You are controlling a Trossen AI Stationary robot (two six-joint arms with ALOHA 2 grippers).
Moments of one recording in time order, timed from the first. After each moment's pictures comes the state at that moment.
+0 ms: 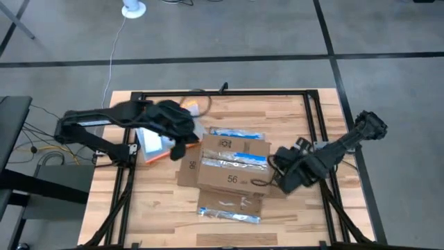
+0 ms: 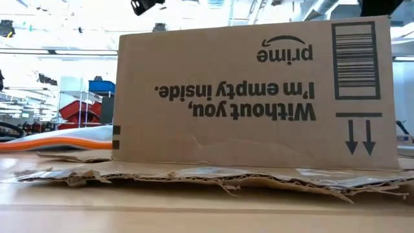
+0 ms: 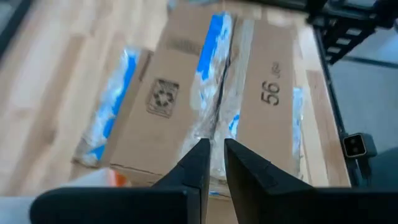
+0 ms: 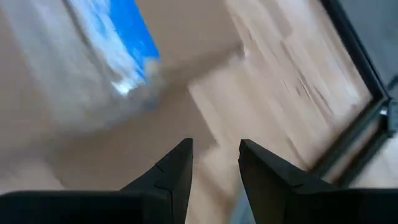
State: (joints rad) left arm 0.05 1.23 1.38 -0.88 0.09 -0.09; right arm 0.51 1.47 1.33 -1.54 0.47 1.05
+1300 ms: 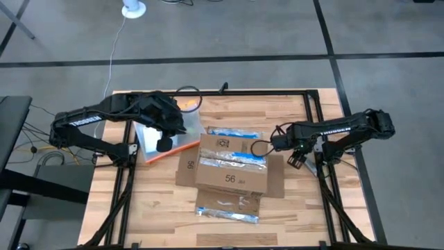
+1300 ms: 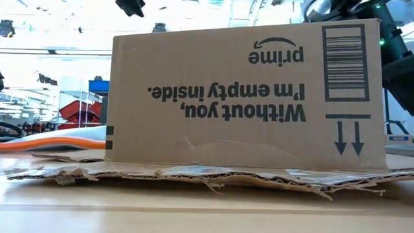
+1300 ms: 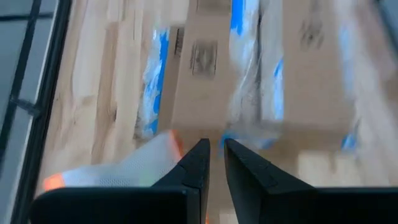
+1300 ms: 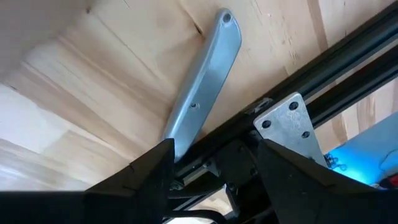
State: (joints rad) left arm 0.16 1.18 1.39 -1.00 0.12 0.18; right arm -0.03 1.35 0.85 -1.43 0.04 0.62
